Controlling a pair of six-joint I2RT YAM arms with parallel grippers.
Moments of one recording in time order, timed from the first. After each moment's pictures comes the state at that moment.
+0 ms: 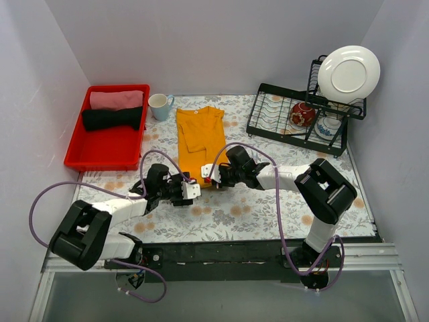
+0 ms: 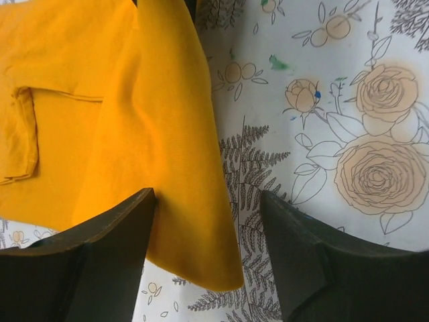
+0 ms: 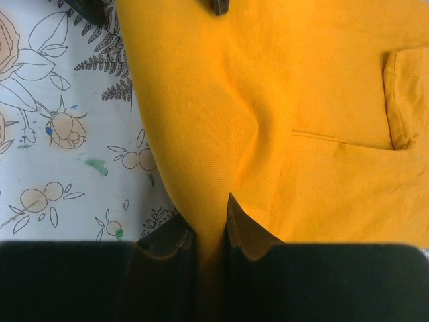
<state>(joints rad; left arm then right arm) -0.45 1.27 0.38 0.20 0.54 0.95 0.79 1.76 0.89 0.12 -0.44 -0.84</state>
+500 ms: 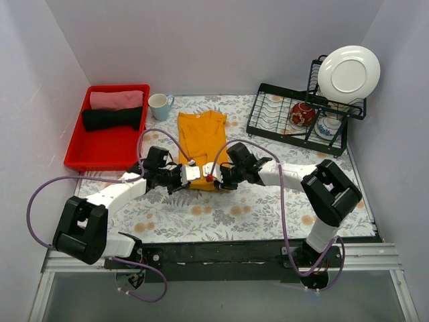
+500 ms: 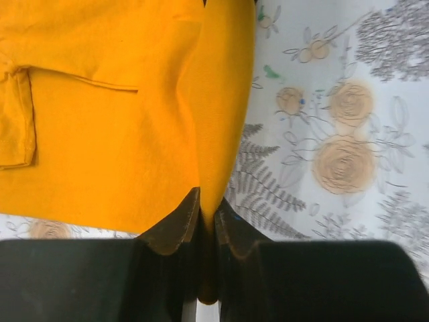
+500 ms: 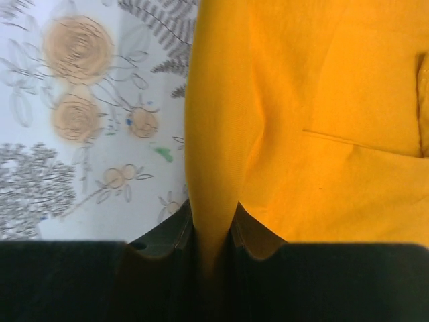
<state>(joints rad) -0.39 1.32 0.66 -0.25 0.60 0.92 0.77 1.73 0.94 -0.07 -0.54 -0.82</state>
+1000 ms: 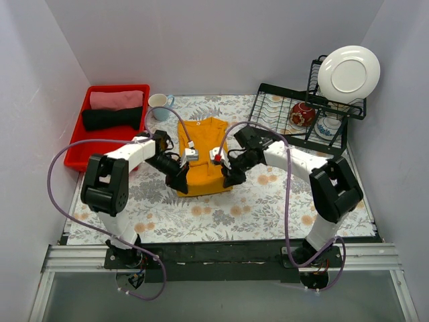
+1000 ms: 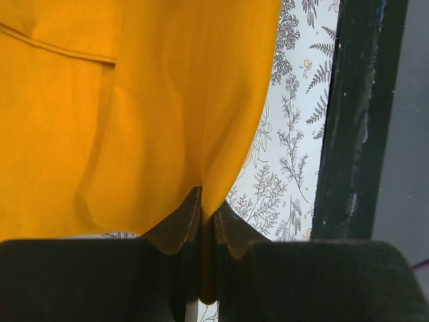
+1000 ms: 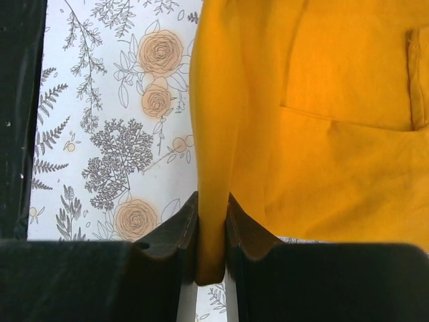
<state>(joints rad) -0.27 1.74 1.13 -1.01 0.88 0.99 0.66 1.71 1.18 -0.60 -0.79 -0.86</state>
